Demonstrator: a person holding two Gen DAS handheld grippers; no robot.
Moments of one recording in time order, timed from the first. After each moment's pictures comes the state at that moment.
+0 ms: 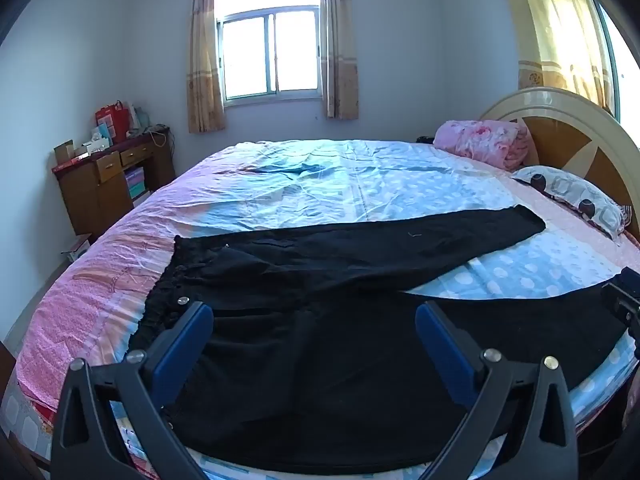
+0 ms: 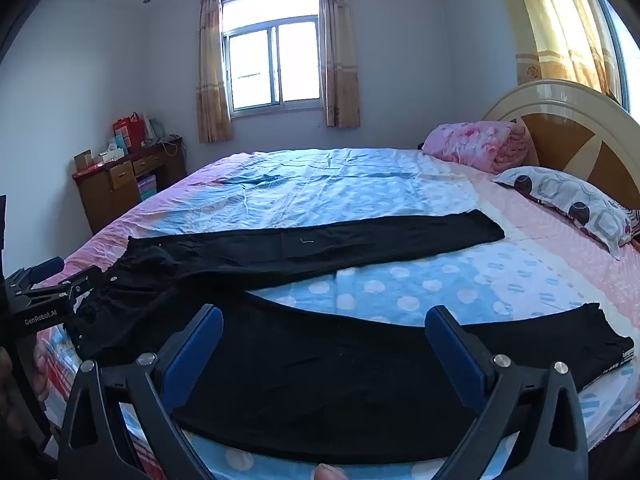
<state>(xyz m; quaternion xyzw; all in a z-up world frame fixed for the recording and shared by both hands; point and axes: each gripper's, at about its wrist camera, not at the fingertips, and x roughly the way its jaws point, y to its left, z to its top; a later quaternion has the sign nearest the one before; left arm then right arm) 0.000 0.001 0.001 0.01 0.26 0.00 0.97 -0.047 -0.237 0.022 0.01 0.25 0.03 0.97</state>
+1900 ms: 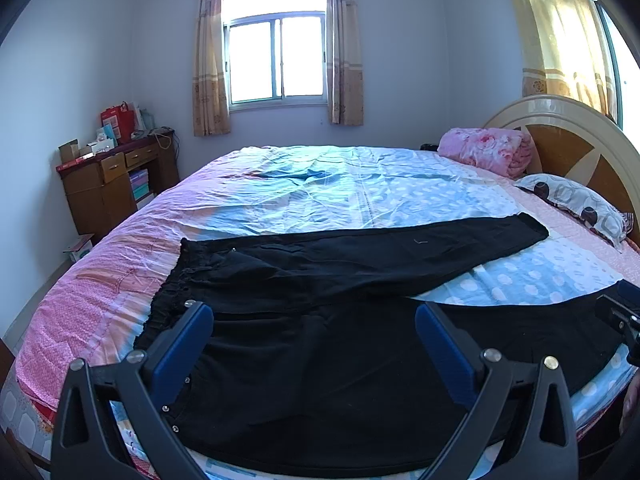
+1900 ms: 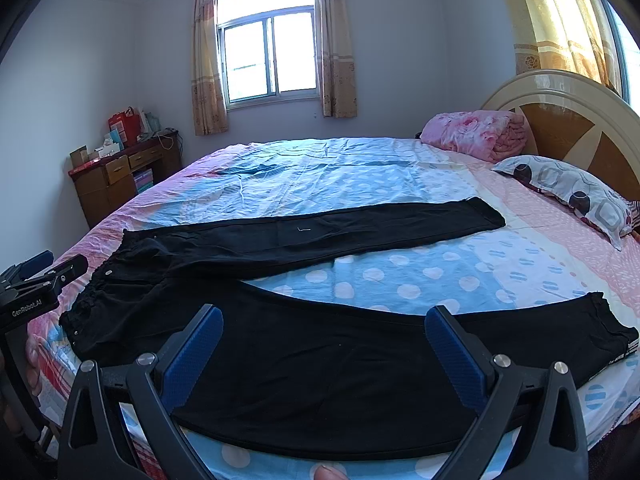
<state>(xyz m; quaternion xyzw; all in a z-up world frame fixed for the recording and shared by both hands) 0.000 0.011 0.000 0.00 0.25 0.00 0.97 -0.040 -0.239 0.010 0.01 0.27 0.03 0.96</state>
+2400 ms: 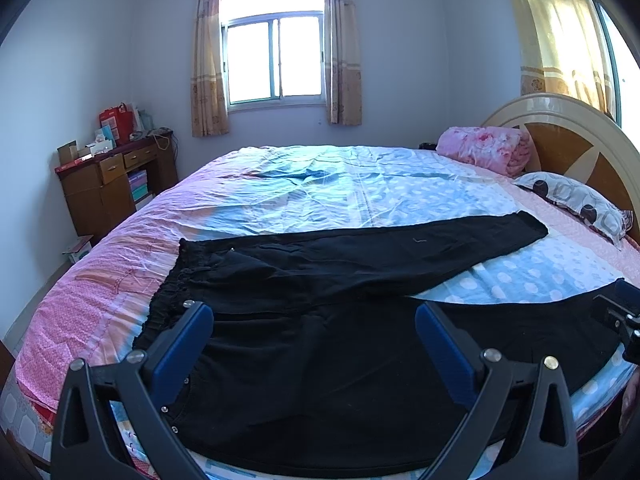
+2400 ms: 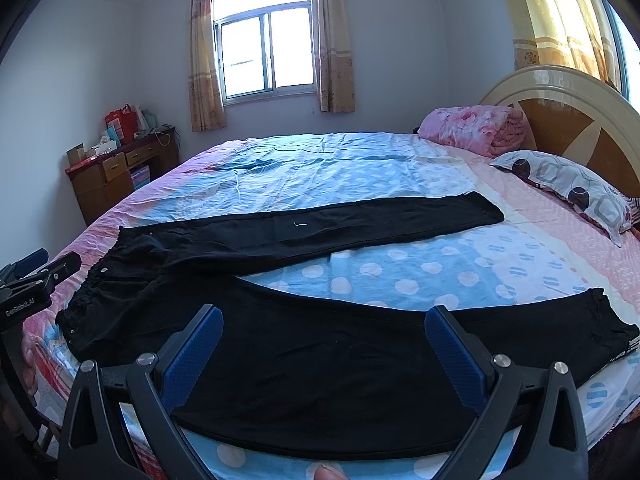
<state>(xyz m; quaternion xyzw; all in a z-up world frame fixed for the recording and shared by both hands) 0.000 0.009 0.000 0.00 0.25 0.00 0.97 -0.035 -0.240 0.005 0.01 0.28 0.02 0.96</state>
